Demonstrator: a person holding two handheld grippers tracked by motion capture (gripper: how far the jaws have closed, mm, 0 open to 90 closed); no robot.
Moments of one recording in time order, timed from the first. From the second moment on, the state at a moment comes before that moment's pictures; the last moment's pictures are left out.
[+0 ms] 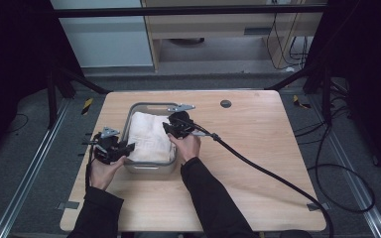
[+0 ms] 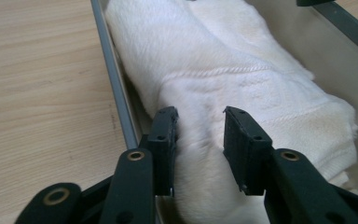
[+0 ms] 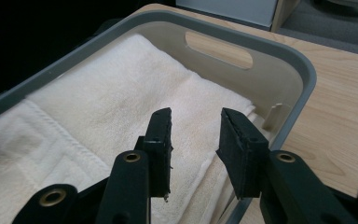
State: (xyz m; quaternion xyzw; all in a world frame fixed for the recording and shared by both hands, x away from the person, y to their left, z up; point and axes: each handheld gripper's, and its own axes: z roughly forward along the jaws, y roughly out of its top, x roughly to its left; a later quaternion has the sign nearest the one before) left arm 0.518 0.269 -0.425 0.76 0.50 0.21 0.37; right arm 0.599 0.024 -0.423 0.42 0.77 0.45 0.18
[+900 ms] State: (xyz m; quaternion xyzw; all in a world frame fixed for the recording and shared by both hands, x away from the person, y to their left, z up) left arm 0.490 0.258 -0.394 0.74 0.44 0.24 0.45; right arm 0.566 -0.023 -0.362 0.38 0.75 0.51 0.21
